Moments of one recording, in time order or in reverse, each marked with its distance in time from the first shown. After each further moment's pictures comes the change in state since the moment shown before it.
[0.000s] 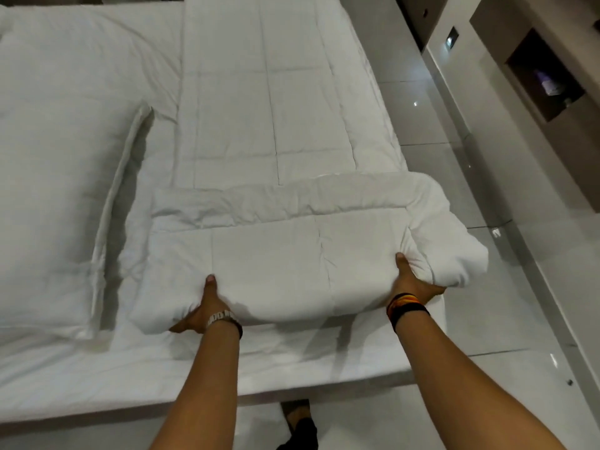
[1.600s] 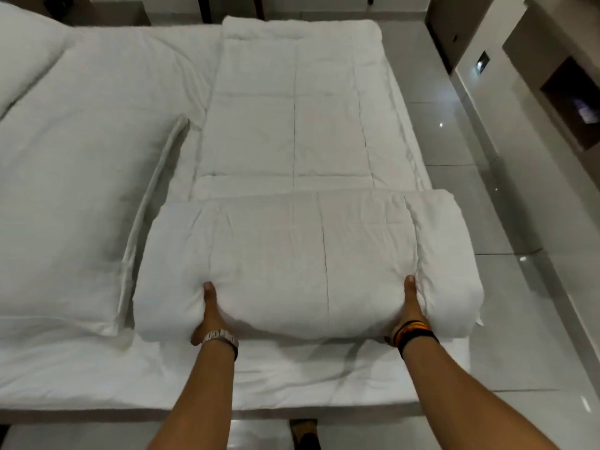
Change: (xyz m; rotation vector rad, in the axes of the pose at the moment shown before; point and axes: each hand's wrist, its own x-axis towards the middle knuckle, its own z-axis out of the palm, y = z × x) left_hand 0.044 0.011 -0.034 0.507 -0.099 0.019; right_hand -0.020 0.026 -0.002 -0.100 -0.236 0.640
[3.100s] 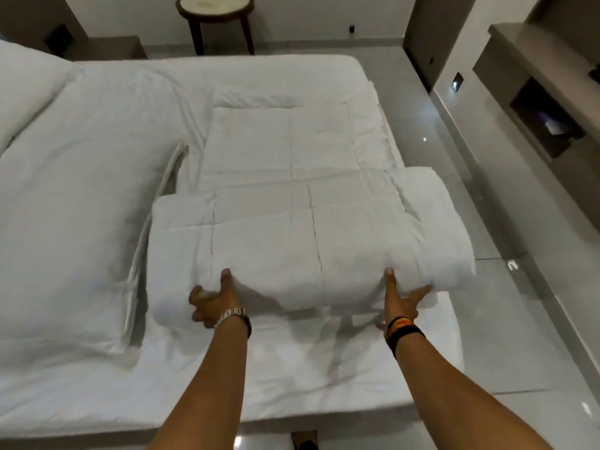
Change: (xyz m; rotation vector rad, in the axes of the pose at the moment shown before) left_hand -0.065 0.063 0.026 -0.076 0.042 0.216; right_hand -0.037 -0.001 0.022 -0.301 -0.022 -0.531
